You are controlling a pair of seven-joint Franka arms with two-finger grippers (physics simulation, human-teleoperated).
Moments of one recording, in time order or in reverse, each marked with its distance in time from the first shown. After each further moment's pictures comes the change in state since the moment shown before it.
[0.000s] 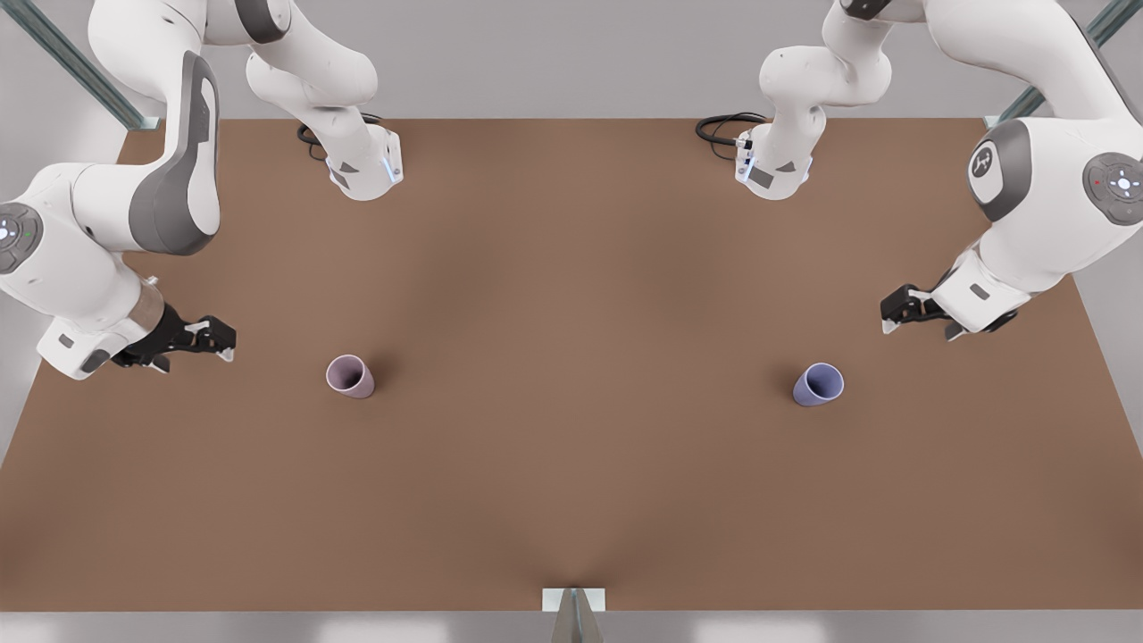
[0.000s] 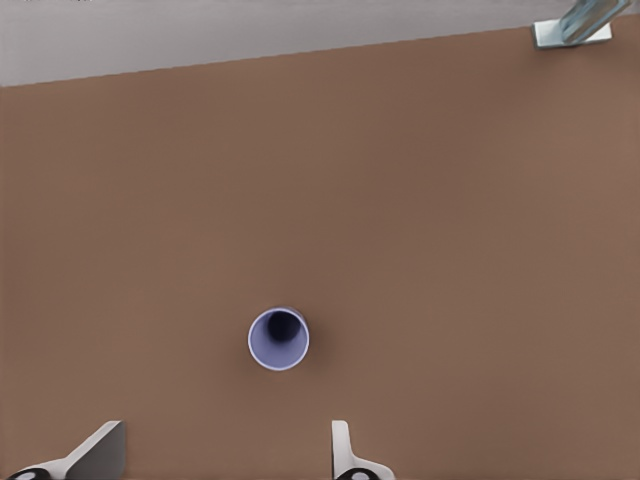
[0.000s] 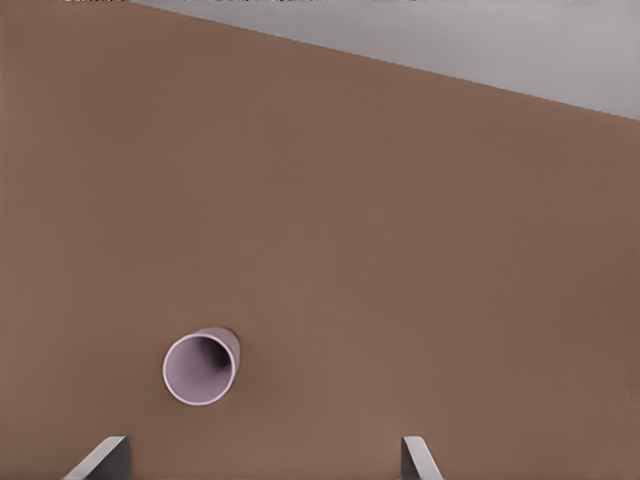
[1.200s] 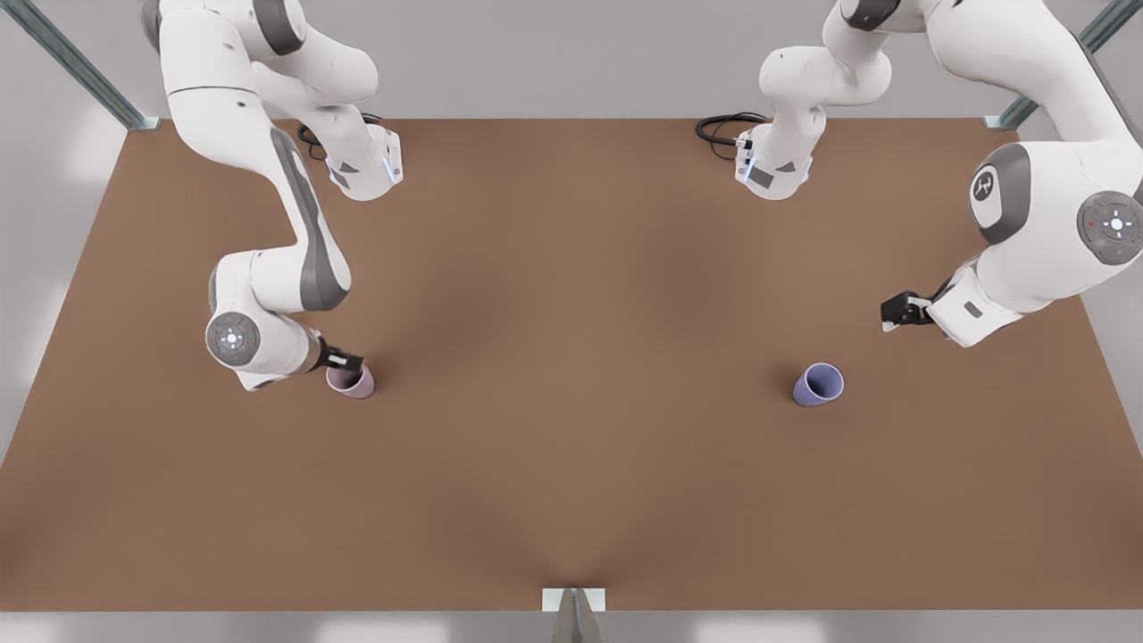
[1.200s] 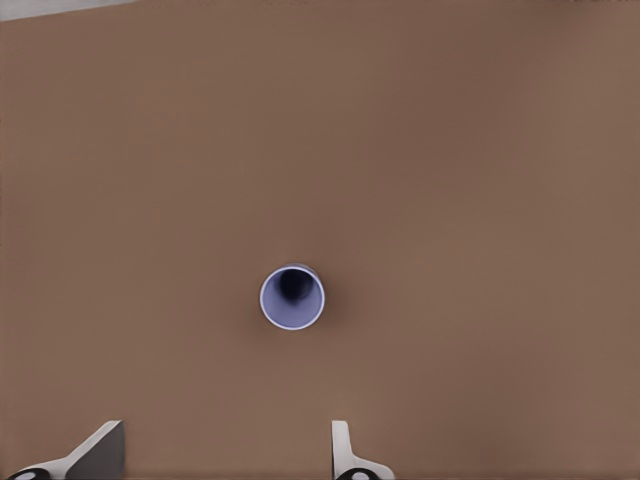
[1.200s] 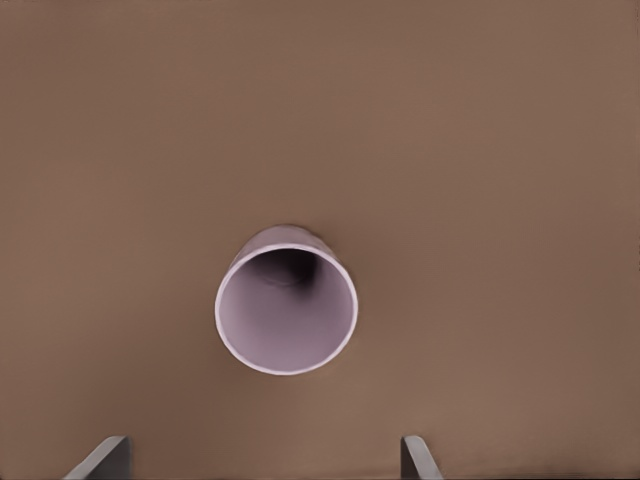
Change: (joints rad) left arm 0.011 0.045 0.012 0.015 0.021 -0.089 0.037; right arm 0.086 0.082 0.066 -0.395 0.026 0.159 0.688
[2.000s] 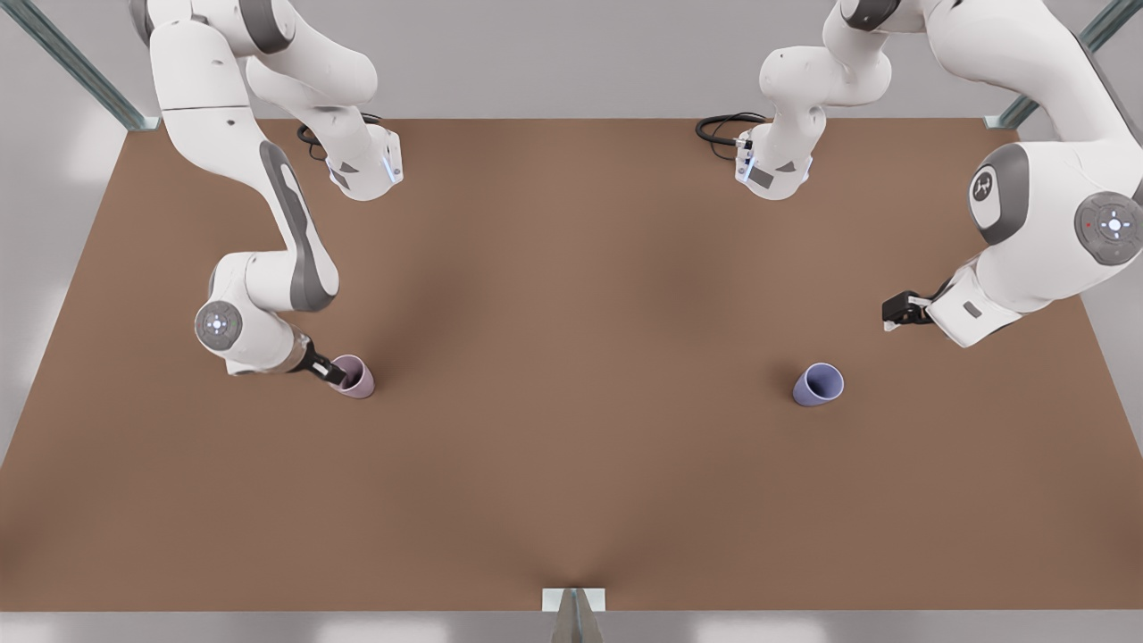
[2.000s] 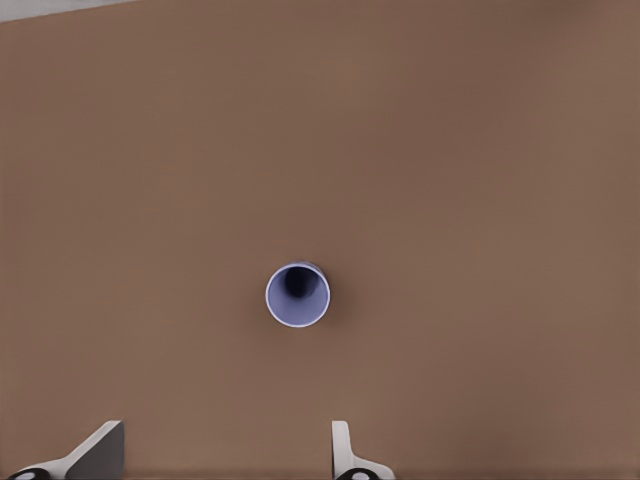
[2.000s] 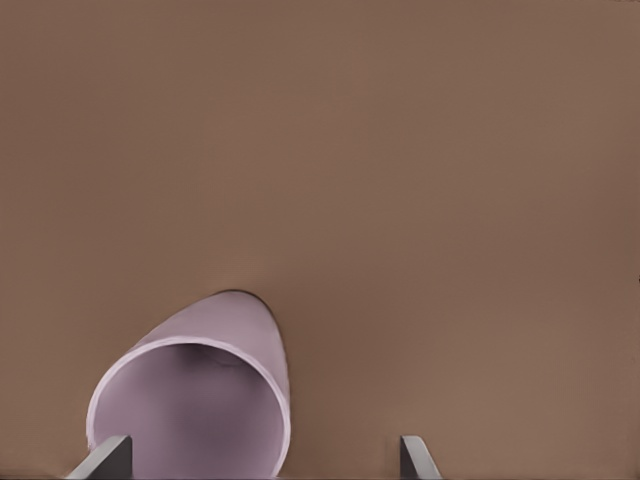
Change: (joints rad) left arm 0.000 0.002 -0.001 0.000 0.011 -0.004 0.005; right arm -0.092 -0.026 0.005 -0.246 0.033 0.330 0.131
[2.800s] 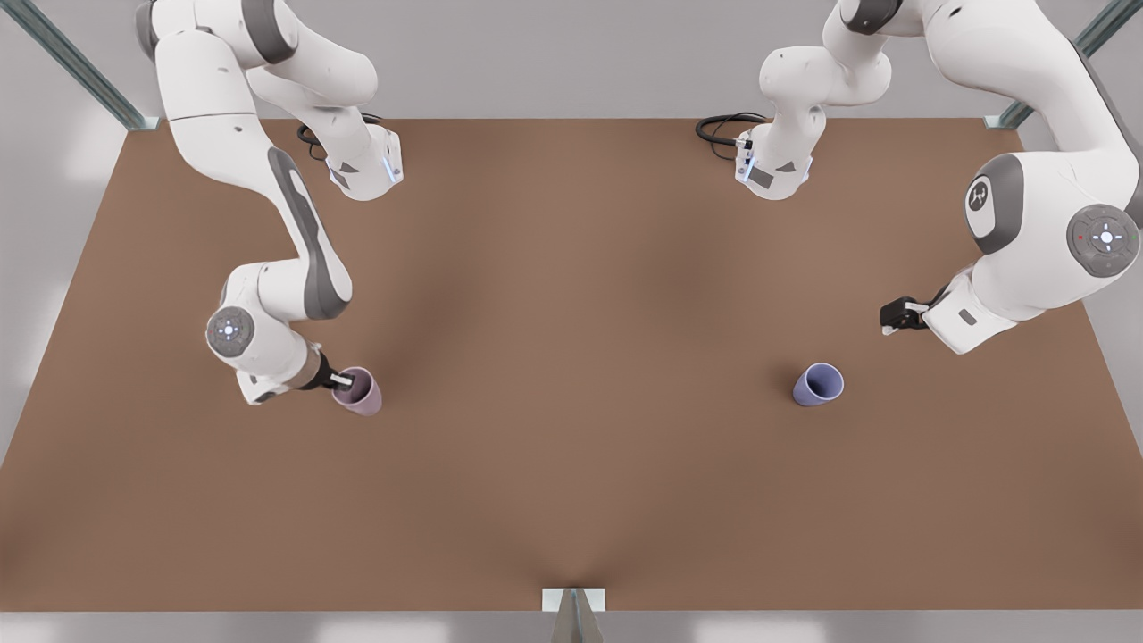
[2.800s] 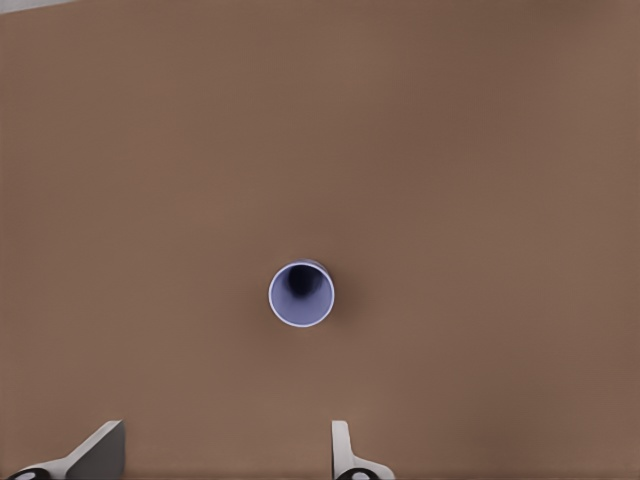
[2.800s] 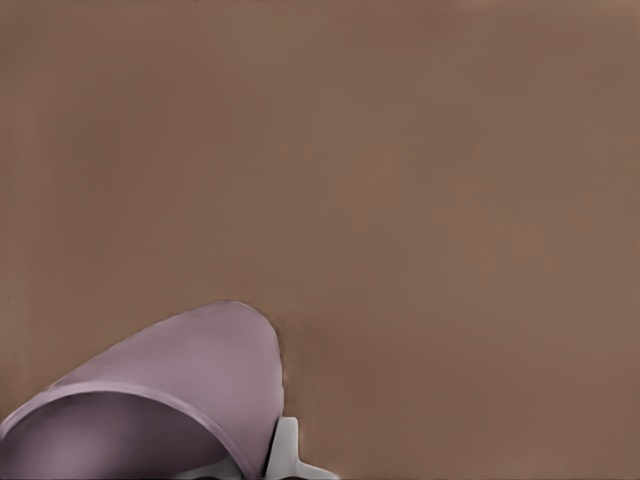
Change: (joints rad) left arm 0.000 0.015 0.001 -0.002 0.009 0.003 0.002; right arm -0.004 0.073 0.099 0.154 0.006 0.037 -0.285
